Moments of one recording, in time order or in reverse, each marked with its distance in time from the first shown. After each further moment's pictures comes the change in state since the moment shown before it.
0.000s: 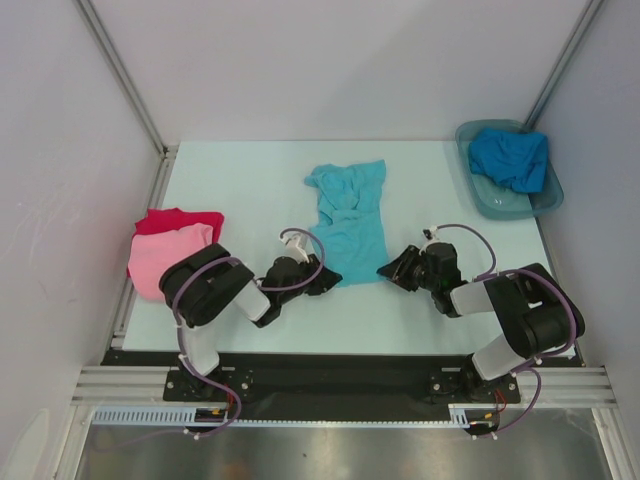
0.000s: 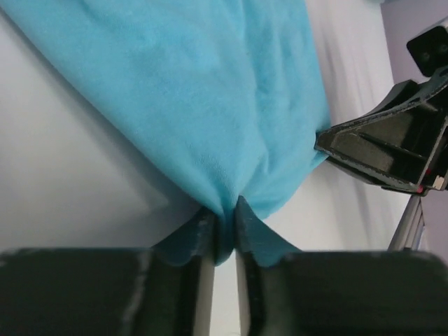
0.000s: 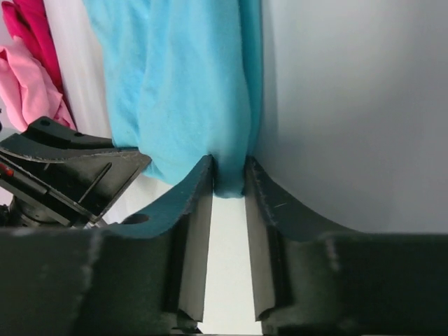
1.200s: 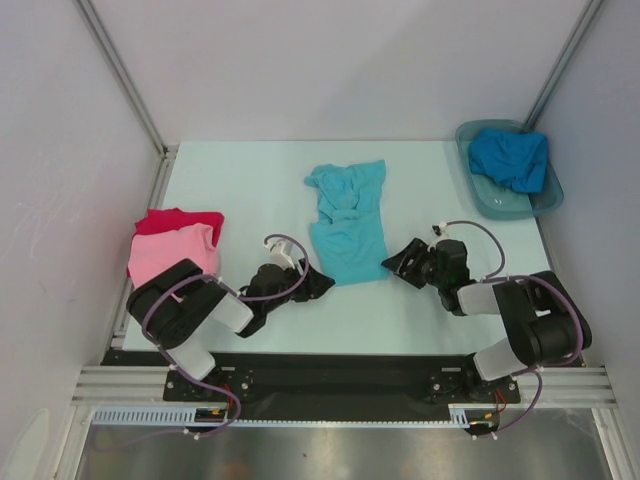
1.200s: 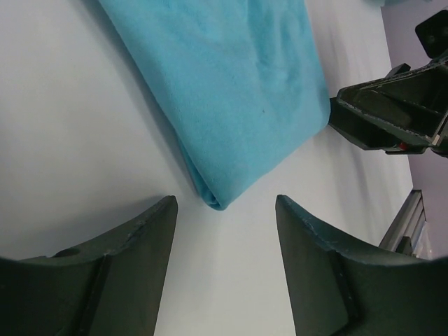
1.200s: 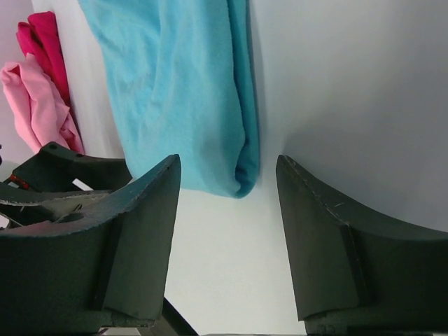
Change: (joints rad) left arm 0.024 -0.215 -0.148 -0.081 -0.026 0.021; right arm -0.082 -0.060 -0.002 -0.053 -0.026 -0.051
